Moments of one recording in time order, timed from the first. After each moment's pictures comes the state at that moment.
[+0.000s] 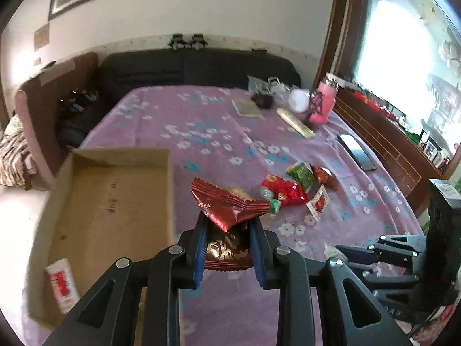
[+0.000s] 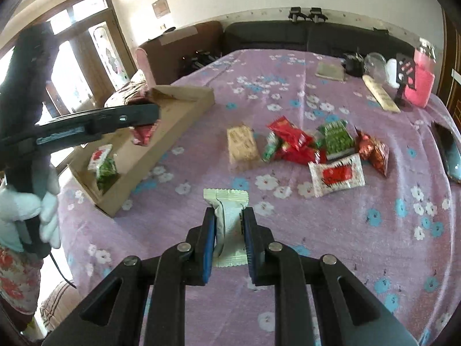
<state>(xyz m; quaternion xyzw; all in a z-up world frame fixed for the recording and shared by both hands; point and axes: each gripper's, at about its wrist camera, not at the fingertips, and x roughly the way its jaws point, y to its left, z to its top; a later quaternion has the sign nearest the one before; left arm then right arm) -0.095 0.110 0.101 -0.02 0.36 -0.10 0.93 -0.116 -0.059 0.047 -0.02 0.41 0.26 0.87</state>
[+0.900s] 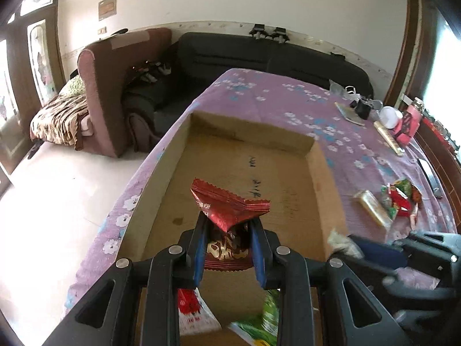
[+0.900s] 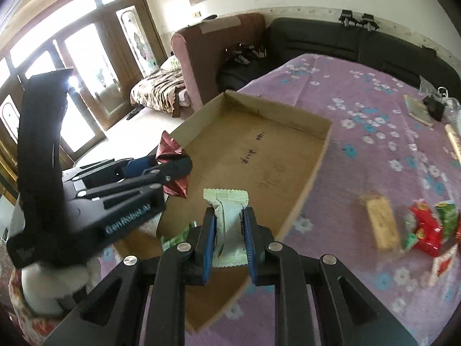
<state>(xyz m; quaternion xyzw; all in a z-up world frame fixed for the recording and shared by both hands) -0.073 0.252 0.050 -0.07 0.39 0.05 0.92 -0.061 0.143 0.043 -0.05 0.43 0.32 0.84</state>
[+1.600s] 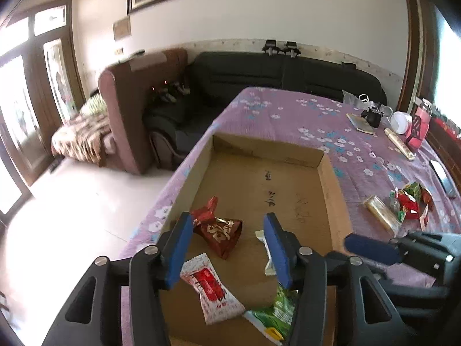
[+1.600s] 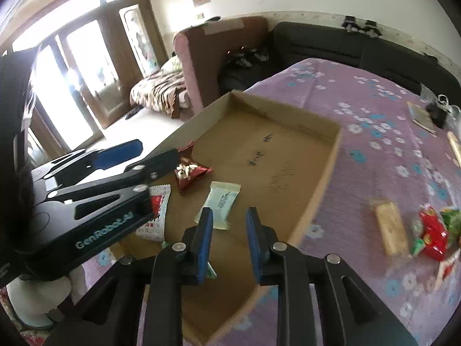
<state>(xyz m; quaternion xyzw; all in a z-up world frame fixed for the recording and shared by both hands) -0.106 0.238 0.080 -0.02 0.34 0.11 0.93 -0.076 0.128 0.052 -0.04 0.40 0.32 0.86</state>
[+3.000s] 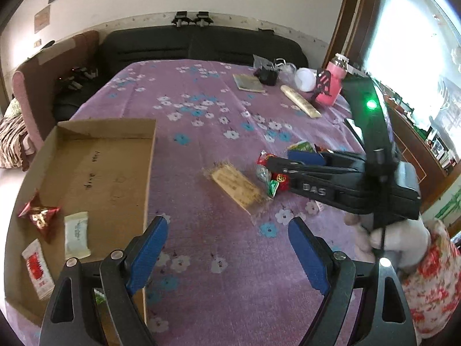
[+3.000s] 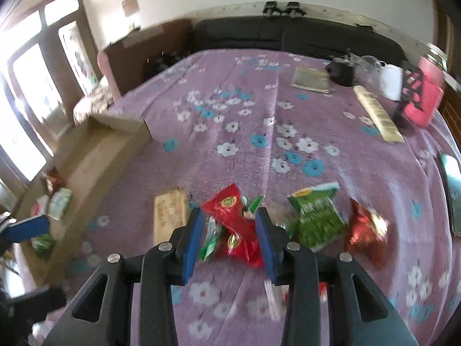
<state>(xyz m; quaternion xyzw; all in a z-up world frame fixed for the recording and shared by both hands) -0.074 0.080 0.063 -0.04 0.42 -0.10 0.90 0.028 -0.048 0.016 -0.05 0.43 0.19 0.88</state>
